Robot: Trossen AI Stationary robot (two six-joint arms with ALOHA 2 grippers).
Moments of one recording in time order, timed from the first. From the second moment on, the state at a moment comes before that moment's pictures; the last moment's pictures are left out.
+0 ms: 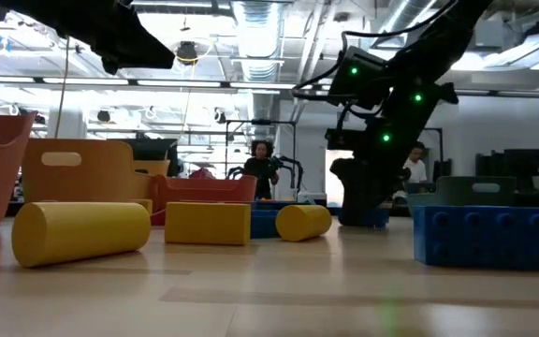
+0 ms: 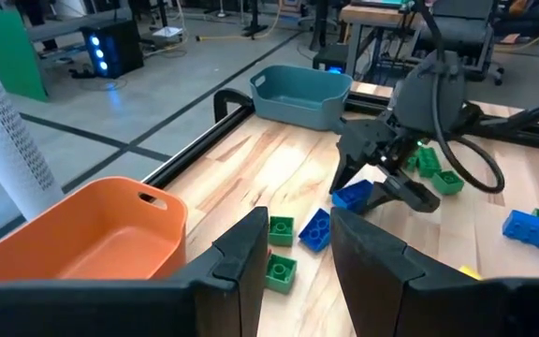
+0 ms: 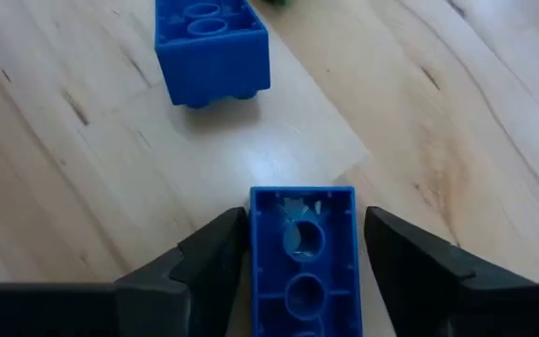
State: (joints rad) left arm -0.03 0.70 0.55 -0.07 -0.50 -0.11; right arm -0.07 1.75 0.85 -0.23 0.40 0.46
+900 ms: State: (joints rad) left arm -0.03 0.72 0.55 -0.12 -0.50 -0.17; right arm -0.46 1.33 0.92 -0.71 0.45 0.22
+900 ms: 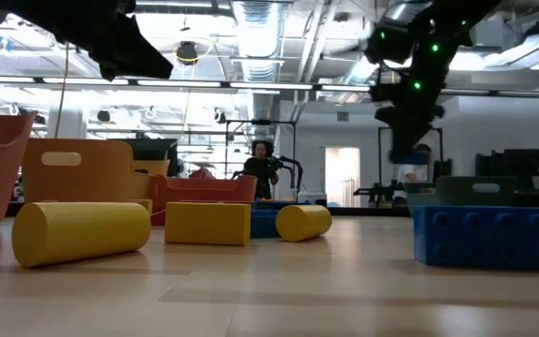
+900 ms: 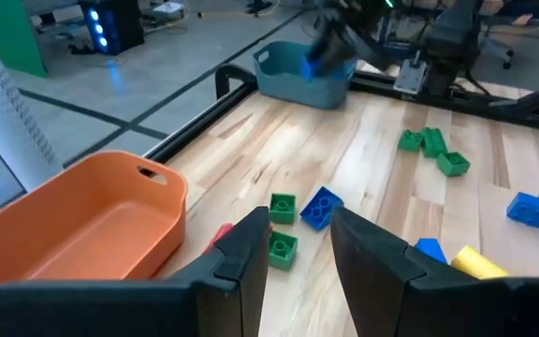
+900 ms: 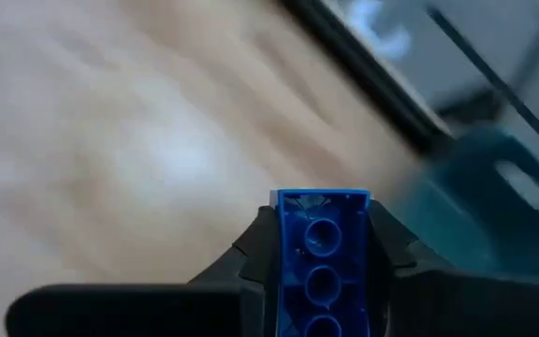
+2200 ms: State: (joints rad) left arm -0.03 0.77 0.55 -0.10 -0.47 -0.20; right arm 0.14 1.37 0.98 -1.13 0.30 0.11
